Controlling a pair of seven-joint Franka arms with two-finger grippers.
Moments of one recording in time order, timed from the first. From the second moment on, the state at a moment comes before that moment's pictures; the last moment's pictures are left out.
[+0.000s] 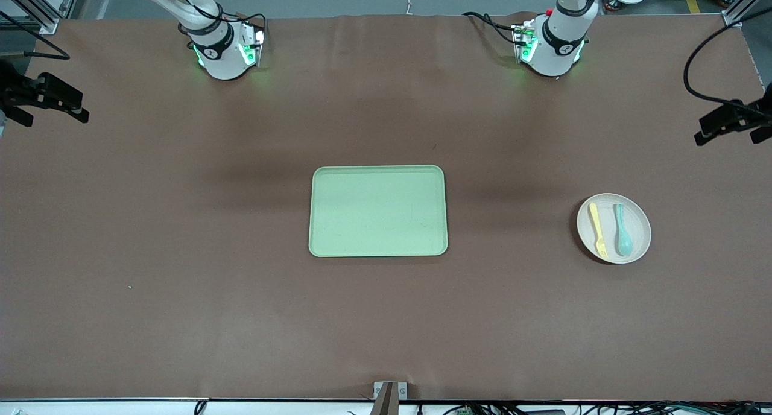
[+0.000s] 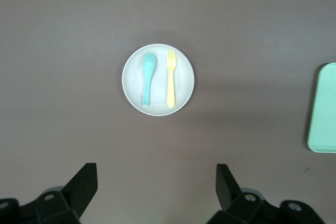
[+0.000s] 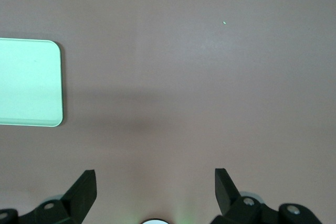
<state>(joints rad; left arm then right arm) 0.05 0.04 0.05 -1.57 0.01 1.56 0.09 0.03 -0.06 -0.06 -1.56 0.00 1.45 -0.09</state>
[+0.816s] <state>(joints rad) 0.35 0.55 0.05 -1.58 -0.22 1.86 0.68 0.04 -0.06 -0.06 -1.57 0.00 1.46 -0.09</state>
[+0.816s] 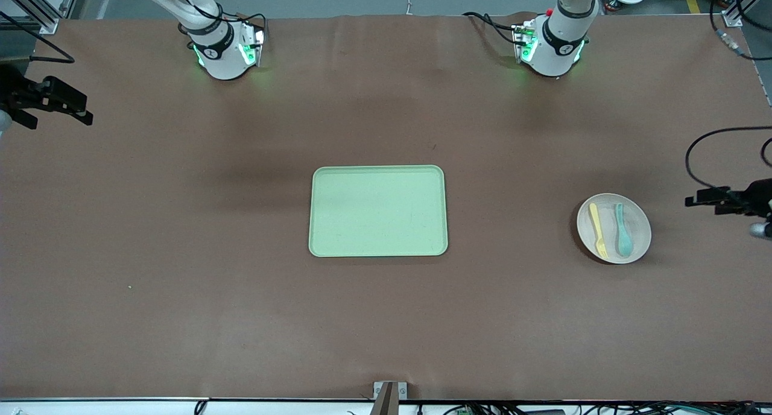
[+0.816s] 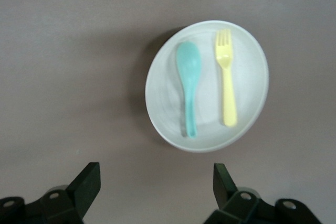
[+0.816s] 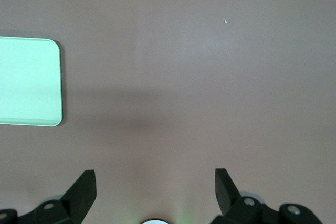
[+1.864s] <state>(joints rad) 0.34 0.74 0.02 -1.58 -0.26 2.06 0.72 0.05 -0.06 -0.06 -1.57 0.00 1.47 -0.08</state>
